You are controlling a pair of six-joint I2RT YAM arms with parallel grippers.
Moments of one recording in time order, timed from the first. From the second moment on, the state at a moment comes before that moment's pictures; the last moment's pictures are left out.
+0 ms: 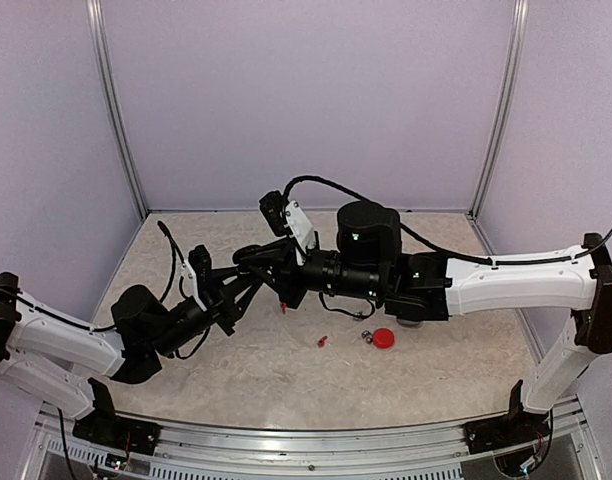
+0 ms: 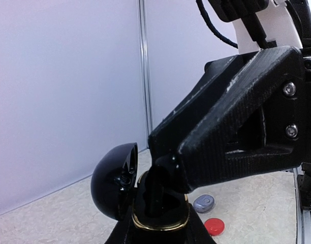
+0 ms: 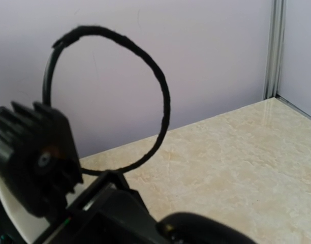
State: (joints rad) left arm -0.97 1.30 0.33 1.25 -0.03 0.08; right arm 1.20 1.62 1.25 0.27 -0.03 0.09
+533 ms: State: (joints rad) left arm -0.96 1.30 0.33 1.25 0.02 0.08; right arm 1.20 1.62 1.29 0.19 -0.03 0.04
